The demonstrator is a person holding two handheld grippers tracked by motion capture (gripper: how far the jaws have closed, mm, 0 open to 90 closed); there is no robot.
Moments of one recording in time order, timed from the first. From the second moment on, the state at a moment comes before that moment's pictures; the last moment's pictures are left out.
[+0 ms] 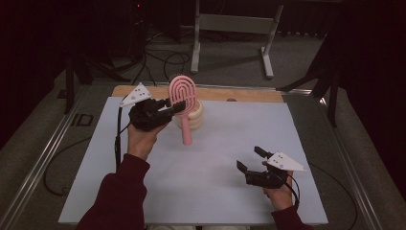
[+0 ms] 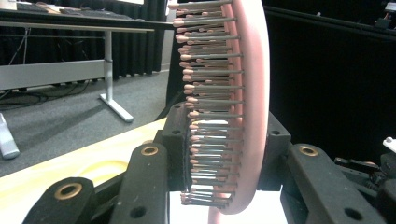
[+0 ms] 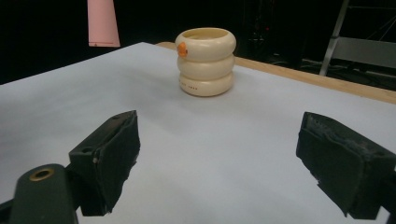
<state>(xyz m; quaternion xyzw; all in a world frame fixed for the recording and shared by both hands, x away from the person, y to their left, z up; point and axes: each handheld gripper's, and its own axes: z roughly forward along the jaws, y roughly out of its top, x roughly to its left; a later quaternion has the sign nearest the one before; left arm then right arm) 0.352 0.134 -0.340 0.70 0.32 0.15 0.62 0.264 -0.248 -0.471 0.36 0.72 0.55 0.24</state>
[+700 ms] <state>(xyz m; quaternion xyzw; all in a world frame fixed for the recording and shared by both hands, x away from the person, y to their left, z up) 0.359 0.135 -0.329 0.70 0.32 0.17 0.61 0.264 -0.248 -0.470 0.35 0.72 0.55 0.24</state>
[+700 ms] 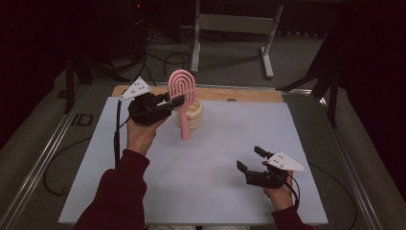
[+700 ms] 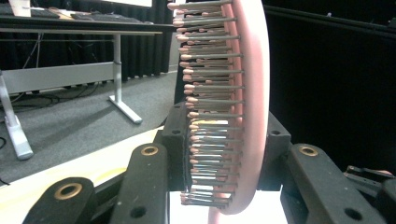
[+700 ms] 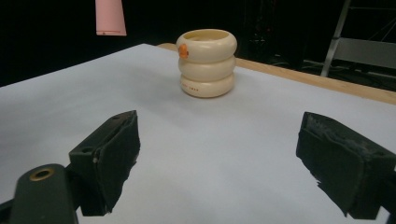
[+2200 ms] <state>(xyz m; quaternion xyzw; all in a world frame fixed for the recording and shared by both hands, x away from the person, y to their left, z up) 0.381 0.113 -0.317 0.71 0.32 0.19 0.59 0.264 -0.253 -0.467 0.36 0.71 0.56 0.22</state>
